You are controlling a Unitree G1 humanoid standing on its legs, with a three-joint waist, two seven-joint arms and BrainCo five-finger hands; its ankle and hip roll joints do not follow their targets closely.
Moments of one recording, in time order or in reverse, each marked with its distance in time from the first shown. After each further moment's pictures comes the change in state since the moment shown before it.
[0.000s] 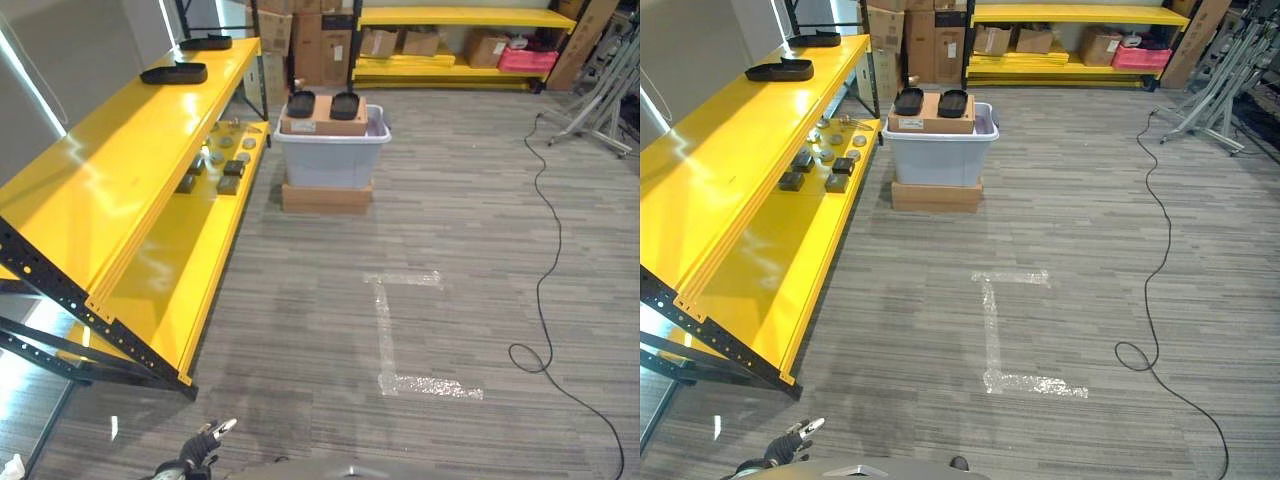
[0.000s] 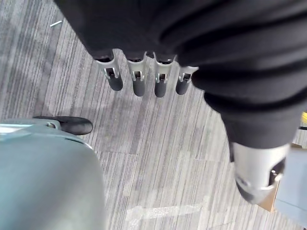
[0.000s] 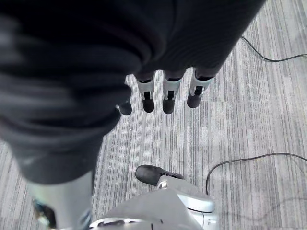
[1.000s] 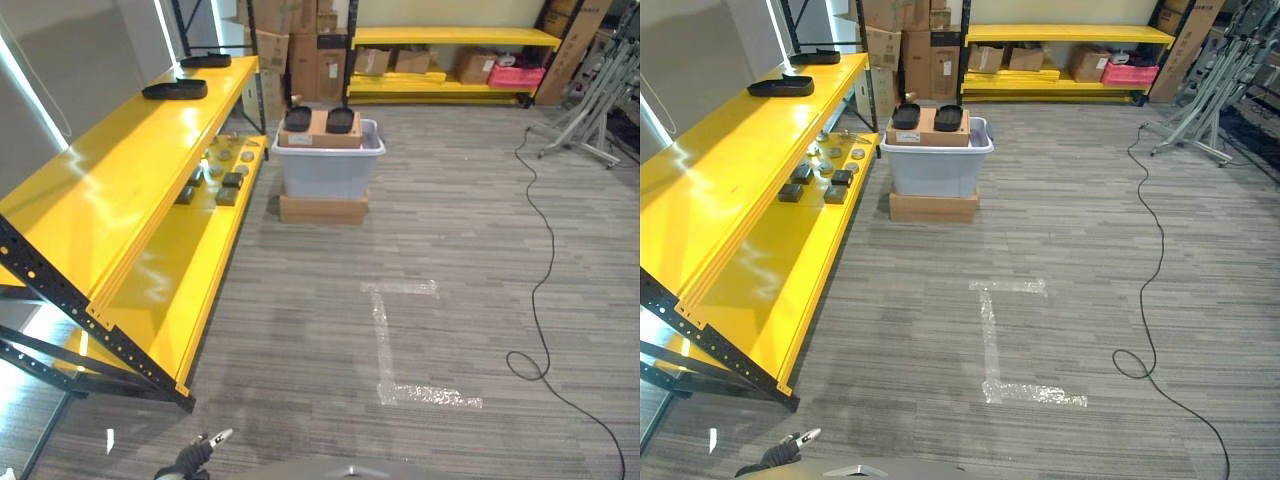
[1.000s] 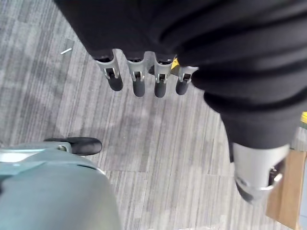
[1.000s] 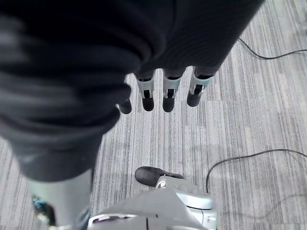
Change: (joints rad) left arm -0.010 -0.001 -0.009 0.043 0.043 0.078 0.139; right arm 0.004 0.017 -0.002 0.006 0.054 0.050 -0.027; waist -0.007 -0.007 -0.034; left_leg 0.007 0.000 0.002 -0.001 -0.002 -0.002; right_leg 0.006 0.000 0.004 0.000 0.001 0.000
